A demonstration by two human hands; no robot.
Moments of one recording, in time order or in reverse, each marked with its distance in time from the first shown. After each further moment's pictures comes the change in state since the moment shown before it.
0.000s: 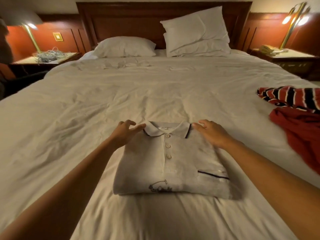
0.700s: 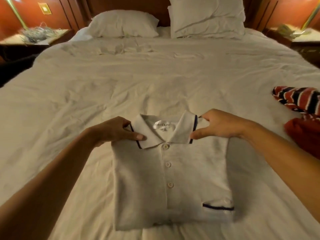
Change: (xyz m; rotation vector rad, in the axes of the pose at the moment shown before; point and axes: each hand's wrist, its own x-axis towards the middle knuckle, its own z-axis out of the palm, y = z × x) left_hand 0.047 0.031 -0.074 -0.079 -0.495 -0.031; right_hand 0.048 -0.070 -0.078 0.009 -0.397 -0.251
